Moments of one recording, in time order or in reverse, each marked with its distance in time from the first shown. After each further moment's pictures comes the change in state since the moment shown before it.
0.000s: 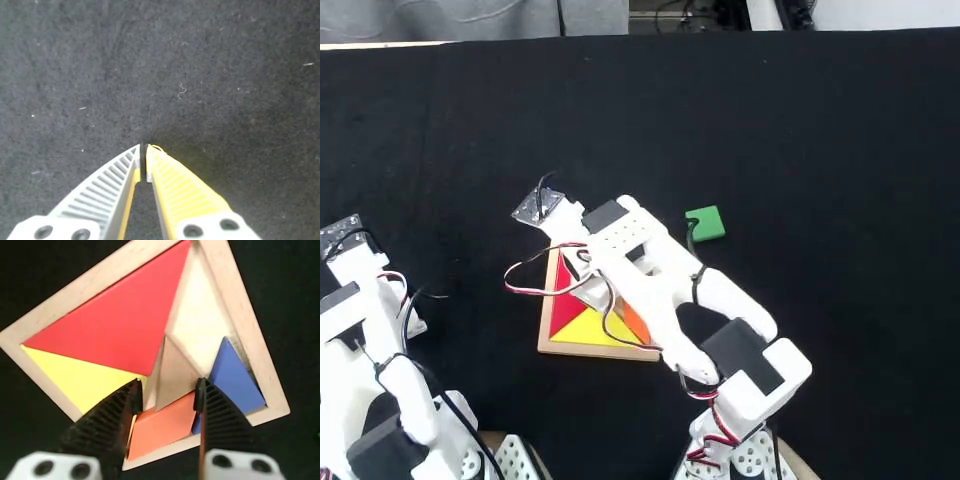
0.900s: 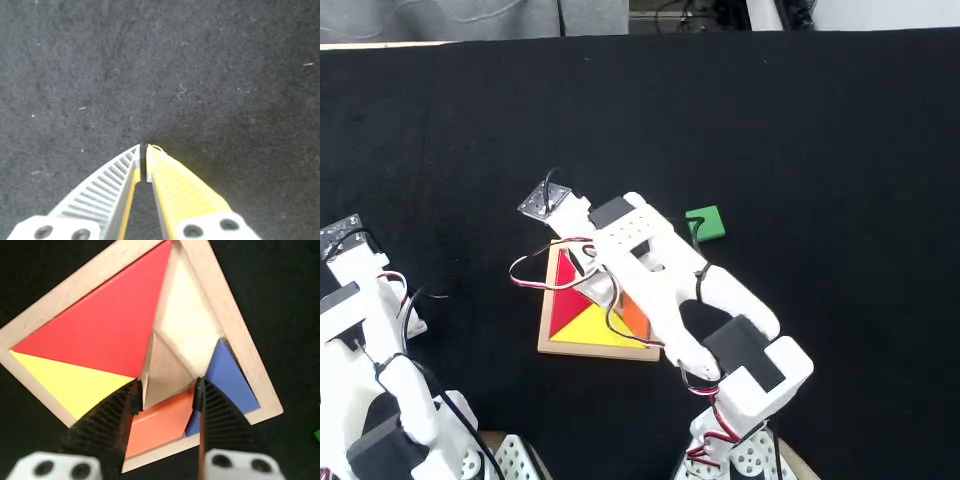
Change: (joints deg) left arm 0.0 0.0 0.0 0.0 0.0; right arm 1.3 0.1 0.4 -1.1 0.0
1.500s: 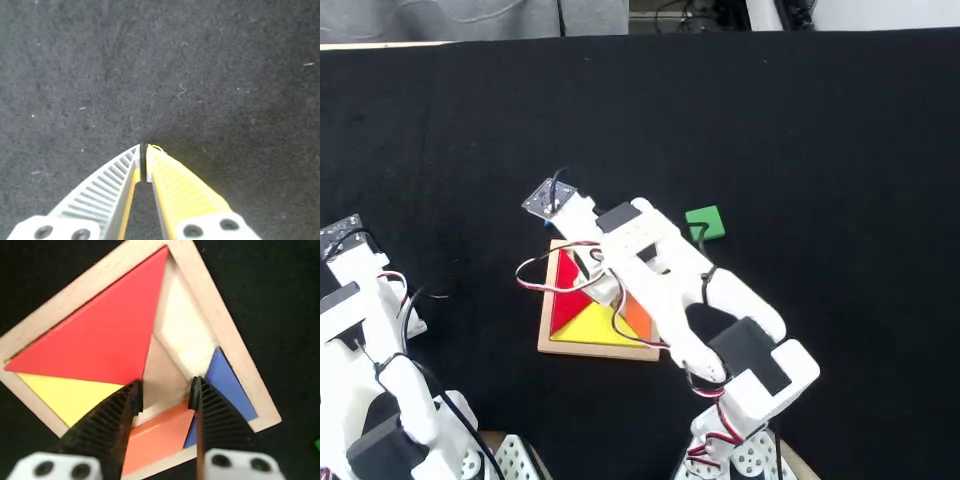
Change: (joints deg) left arm 0.0 0.0 0.0 0.0 0.0; right arm 1.9 -0.3 3.6 -6.1 0.7
